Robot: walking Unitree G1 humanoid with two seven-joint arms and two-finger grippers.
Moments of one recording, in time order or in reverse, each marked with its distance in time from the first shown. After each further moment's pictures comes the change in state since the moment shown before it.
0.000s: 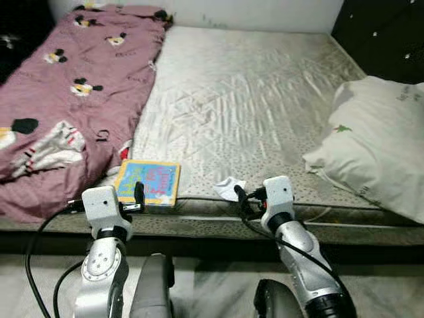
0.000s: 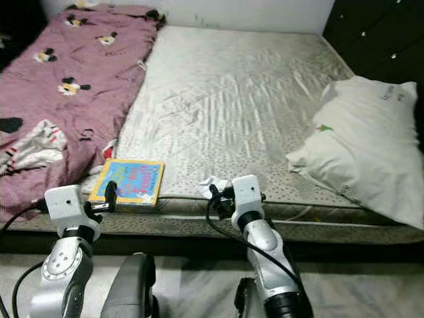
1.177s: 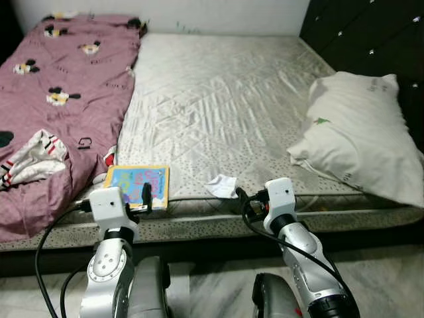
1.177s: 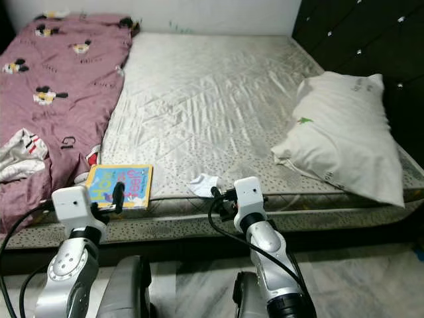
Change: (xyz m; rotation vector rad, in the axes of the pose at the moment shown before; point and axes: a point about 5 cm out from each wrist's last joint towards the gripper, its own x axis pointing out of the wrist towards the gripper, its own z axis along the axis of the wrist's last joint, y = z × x) left arm -0.001 -0.006 -0.001 -0.017 0.004 -0.043; right arm -0.001 0.000 -0.004 0.003 0.011 0.024
